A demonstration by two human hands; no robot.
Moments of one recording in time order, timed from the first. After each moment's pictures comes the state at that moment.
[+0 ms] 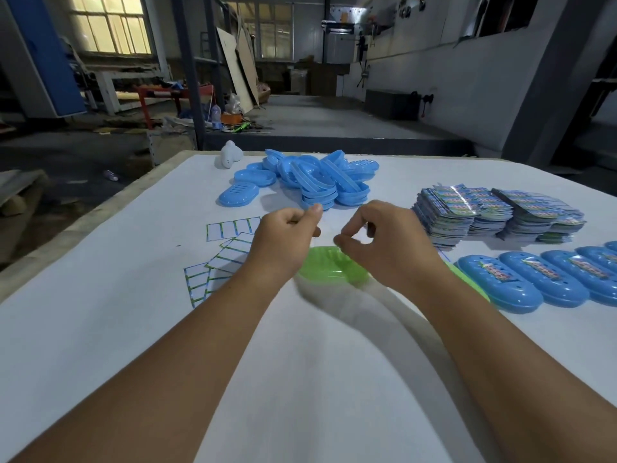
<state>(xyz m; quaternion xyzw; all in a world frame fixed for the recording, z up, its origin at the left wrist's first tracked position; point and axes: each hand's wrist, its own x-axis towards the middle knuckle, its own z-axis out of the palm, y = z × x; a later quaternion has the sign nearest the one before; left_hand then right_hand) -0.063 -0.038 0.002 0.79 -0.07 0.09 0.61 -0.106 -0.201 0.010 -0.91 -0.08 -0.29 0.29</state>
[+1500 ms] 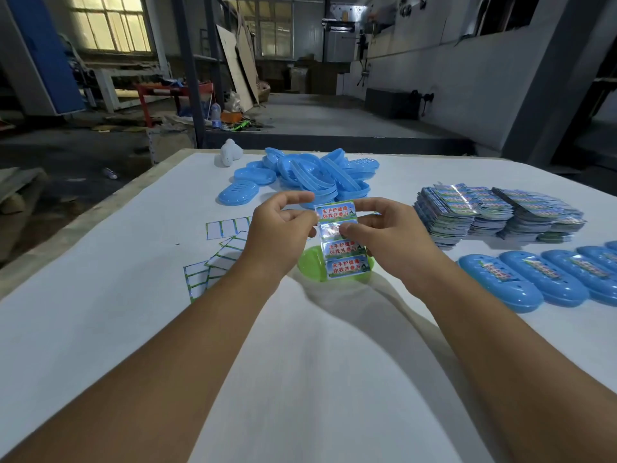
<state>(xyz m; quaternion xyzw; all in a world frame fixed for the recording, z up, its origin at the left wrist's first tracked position) -0.071 -0.037 0.012 0.71 -0.09 0.09 0.69 -0.101 -0.200 0.016 -0.77 -0.01 -0.11 0.63</state>
